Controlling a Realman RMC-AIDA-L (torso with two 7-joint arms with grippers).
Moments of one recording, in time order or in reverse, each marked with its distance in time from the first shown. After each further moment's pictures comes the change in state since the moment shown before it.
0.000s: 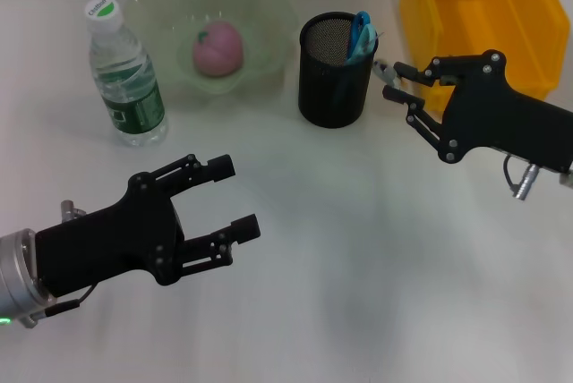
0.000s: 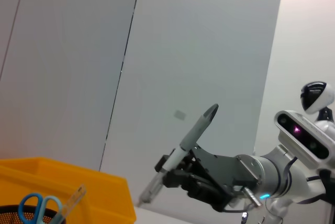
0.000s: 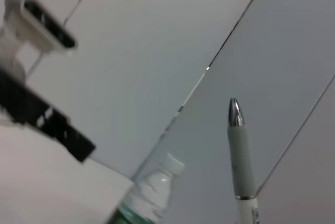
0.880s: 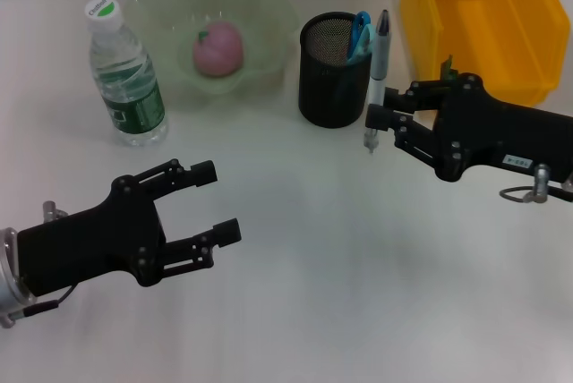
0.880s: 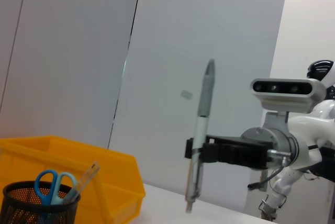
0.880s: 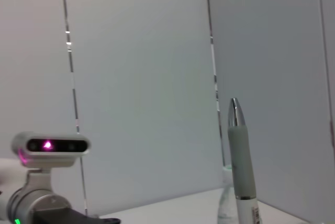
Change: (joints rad) left arm 0.022 0.013 0.005 0.069 0.023 -0.013 -0.056; right arm 0.018 -0.006 -0.002 -0.081 -0.106 -0.086 0.769
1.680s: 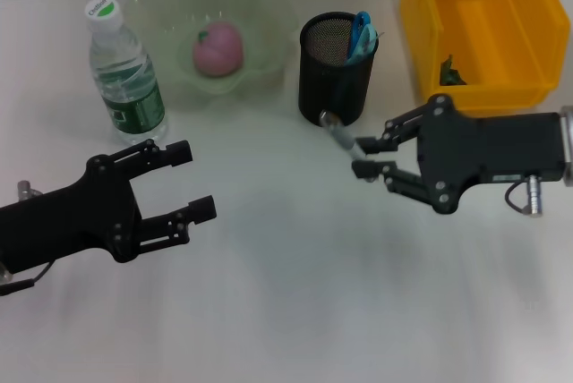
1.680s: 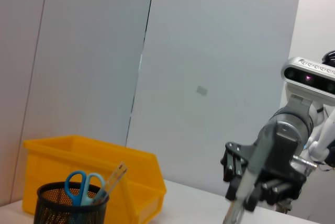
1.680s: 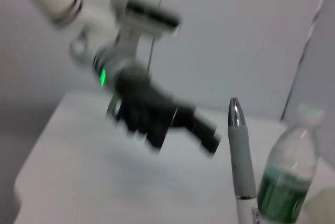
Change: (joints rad) left arm -0.016 0.042 -0.005 0.011 -0.019 -0.014 -0.029; right arm 0.021 -0.003 -0.056 -0.285 -0.267 -0.015 -0.016
